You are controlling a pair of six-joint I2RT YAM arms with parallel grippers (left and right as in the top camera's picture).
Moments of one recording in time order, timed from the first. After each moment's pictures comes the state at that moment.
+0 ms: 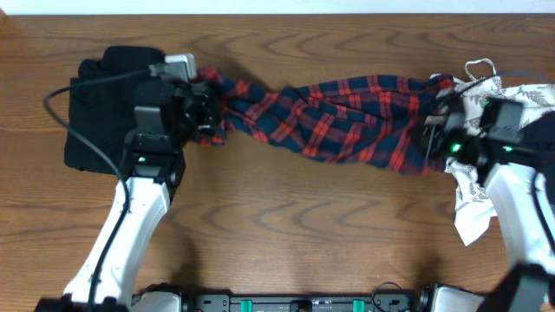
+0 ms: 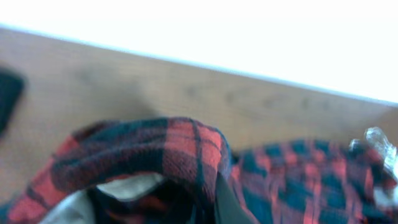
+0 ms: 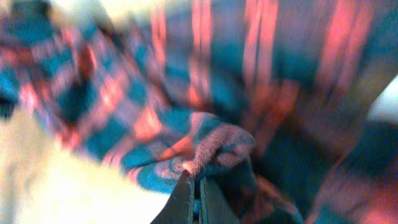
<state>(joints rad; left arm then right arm) -0.10 1.33 0.87 0.06 0.21 -0.33 -0.23 1.42 0.93 -0.45 -0.64 -0.03</state>
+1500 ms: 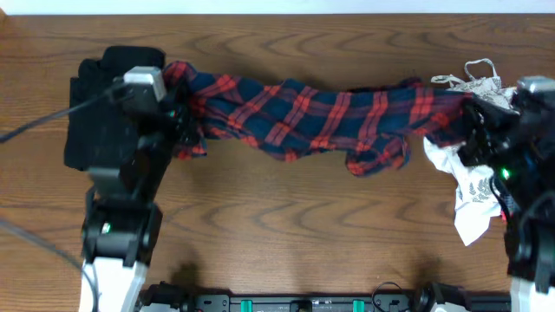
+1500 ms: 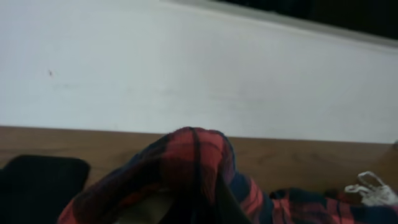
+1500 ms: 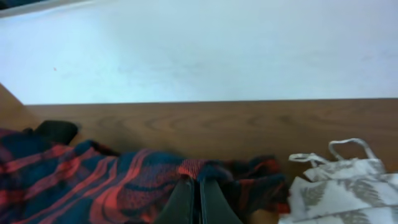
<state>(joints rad) -0.10 0.89 0.87 -0.11 0.12 -0.22 -0.23 0.85 1.10 -0.56 -0.46 0.11</state>
